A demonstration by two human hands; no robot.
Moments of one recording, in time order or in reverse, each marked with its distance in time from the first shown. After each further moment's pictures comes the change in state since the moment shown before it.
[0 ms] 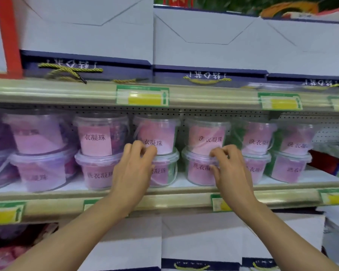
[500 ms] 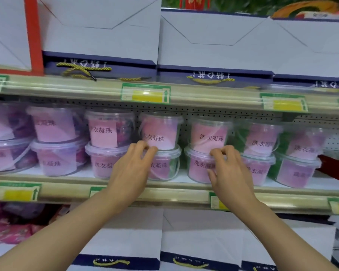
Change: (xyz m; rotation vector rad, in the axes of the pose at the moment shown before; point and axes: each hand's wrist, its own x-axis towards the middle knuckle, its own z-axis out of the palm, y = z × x) left_hand -0.013 -0.002 0.003 0.137 -0.001 0.053; right_hand -0.004 0.003 -0.006 -0.071 -0.053 -0.088
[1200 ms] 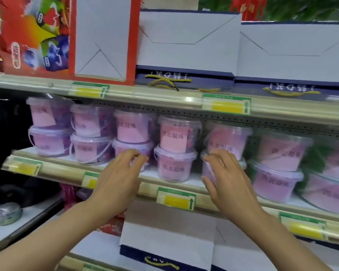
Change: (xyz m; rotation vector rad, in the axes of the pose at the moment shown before) left_hand -0.087 -0.120 -0.077 0.161 -0.036 -0.133; right_hand 0.016 -0.138 0.012 0.253 0.060 -0.319
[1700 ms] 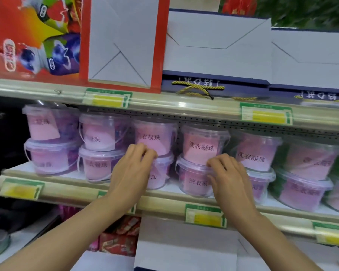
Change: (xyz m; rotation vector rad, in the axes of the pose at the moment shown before) left_hand 0.039 -0.071 0.037 -0.160 0.170 0.035; right_hand 0.042 -0.047 0.056 -0.149 0.057 0.114
